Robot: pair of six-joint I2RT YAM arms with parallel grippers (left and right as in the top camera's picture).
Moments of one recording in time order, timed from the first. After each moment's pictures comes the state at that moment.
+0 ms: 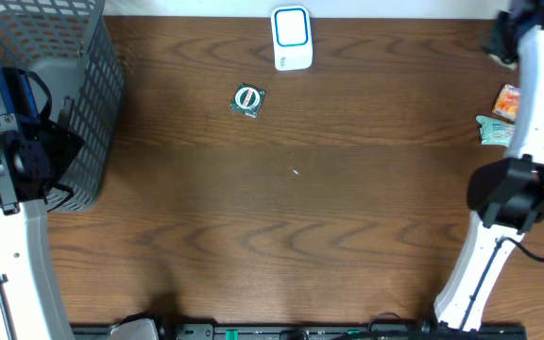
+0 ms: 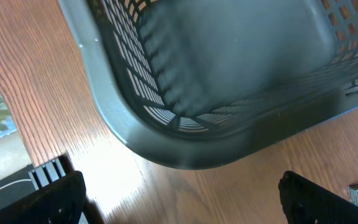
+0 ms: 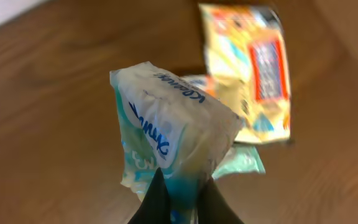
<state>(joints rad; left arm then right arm) 0.25 1.33 1.71 -1.52 -0.35 -0.78 -0.24 2.36 2.58 -1.34 0.33 0.32</state>
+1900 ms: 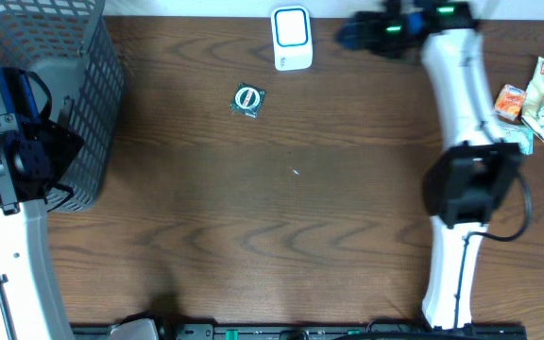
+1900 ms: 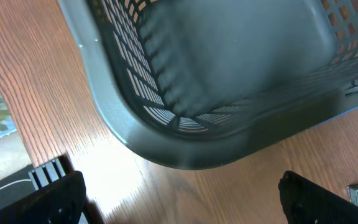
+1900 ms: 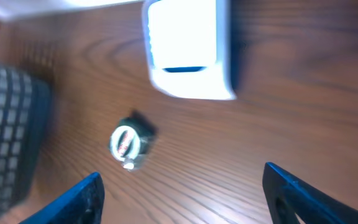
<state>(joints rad) 0.25 1.33 1.71 -1.52 -0.35 -0.78 0.17 2.36 2.36 -0.94 -0.49 0.20</state>
